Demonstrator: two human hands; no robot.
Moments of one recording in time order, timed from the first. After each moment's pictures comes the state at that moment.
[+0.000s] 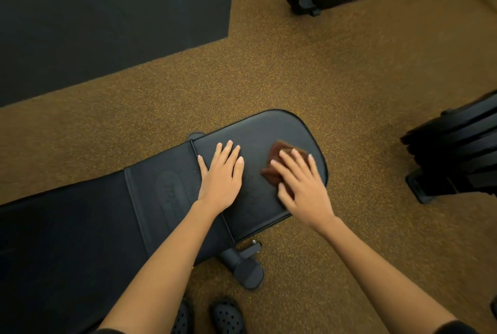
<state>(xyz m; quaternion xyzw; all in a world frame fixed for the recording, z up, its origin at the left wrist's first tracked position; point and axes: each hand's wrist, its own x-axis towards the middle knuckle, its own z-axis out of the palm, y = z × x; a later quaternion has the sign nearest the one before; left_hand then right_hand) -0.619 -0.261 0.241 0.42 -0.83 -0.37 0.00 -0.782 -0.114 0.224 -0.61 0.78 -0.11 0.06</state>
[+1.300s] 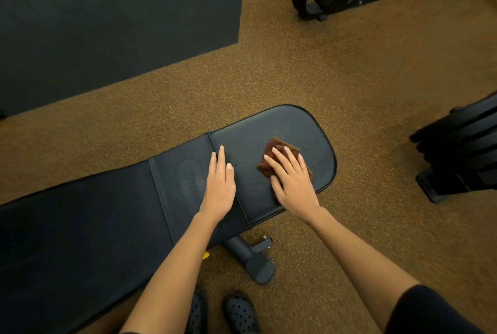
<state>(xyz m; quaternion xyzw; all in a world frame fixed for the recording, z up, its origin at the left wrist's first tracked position) -0.572 -0.234 0.265 0.49 -0.69 -0.52 0.11 -0.734 -0.129 0.218 -0.58 0.79 -0.15 0.11</state>
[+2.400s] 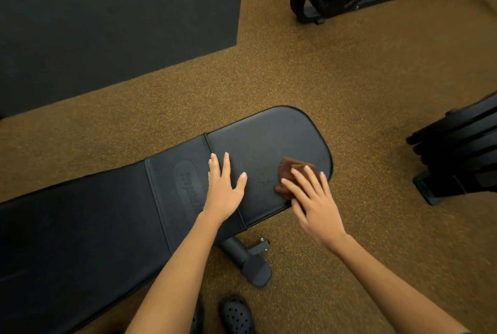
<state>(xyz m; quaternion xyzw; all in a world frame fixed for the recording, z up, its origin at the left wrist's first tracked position) -0.576 -0.229 0.241 0.49 -0.71 -0.50 0.02 -0.752 -0.059 0.220 -0.61 0.78 -0.11 0.06</state>
